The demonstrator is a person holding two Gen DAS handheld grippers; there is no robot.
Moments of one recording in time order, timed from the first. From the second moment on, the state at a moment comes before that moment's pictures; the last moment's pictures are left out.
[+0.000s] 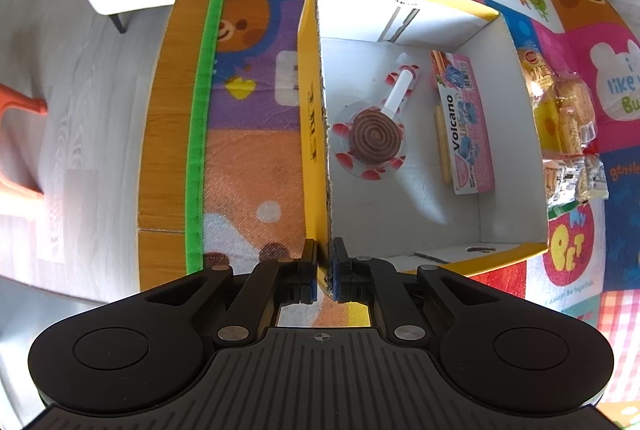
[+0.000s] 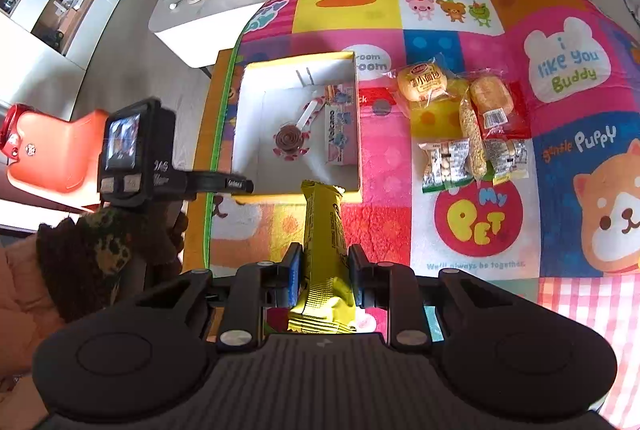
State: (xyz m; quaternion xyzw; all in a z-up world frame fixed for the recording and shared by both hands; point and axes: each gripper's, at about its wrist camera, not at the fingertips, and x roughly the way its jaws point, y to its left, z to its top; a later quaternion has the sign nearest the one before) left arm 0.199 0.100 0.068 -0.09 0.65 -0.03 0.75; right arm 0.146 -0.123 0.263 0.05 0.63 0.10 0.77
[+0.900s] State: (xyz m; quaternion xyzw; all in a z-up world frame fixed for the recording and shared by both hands) left arm 0.196 0.100 0.068 -0.11 0.65 -0.01 0.75; right arm 0.145 -0.186 0.195 0.04 0.64 0.02 0.77
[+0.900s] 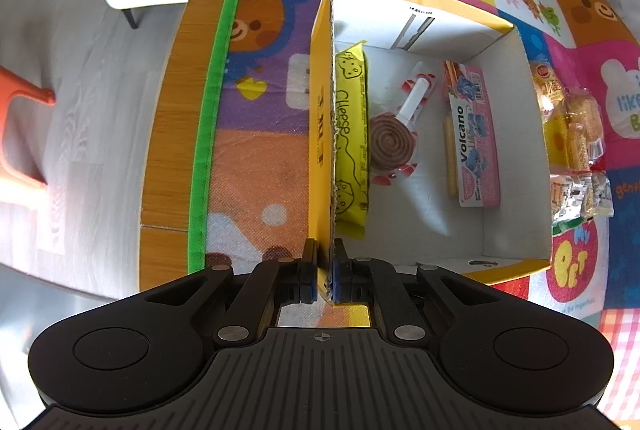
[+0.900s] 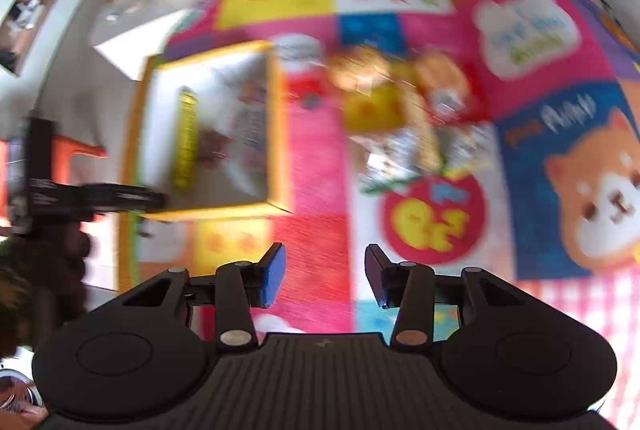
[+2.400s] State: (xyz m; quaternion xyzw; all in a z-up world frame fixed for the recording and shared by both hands) left arm 0.214 0.080 0.057 -0.05 0.67 0.02 0.74; right arm 0.353 -0.176 0.051 0.11 0.61 -0.11 0.78
